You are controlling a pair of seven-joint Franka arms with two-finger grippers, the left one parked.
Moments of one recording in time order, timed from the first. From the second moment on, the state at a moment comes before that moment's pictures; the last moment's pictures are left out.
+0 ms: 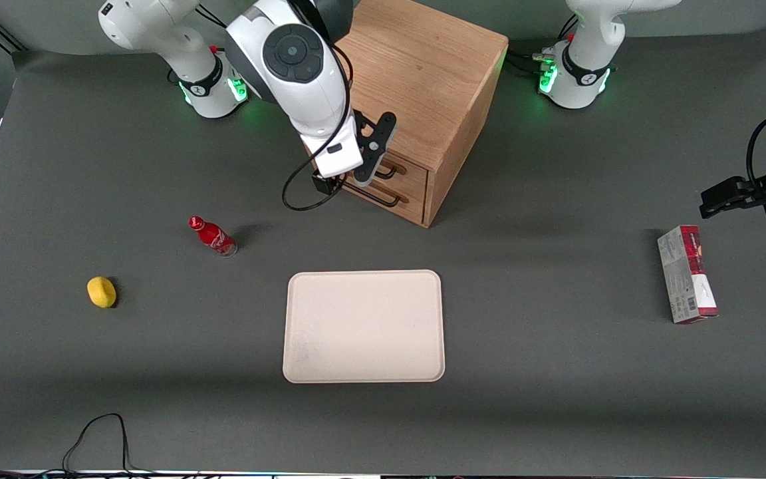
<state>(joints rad) 0.83 0.28 -0.09 -1.59 0.15 1.78 -0.40</state>
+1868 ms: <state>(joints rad) 0.76 0.30 -0.11 -1.73 0.14 2.00 -0.41</state>
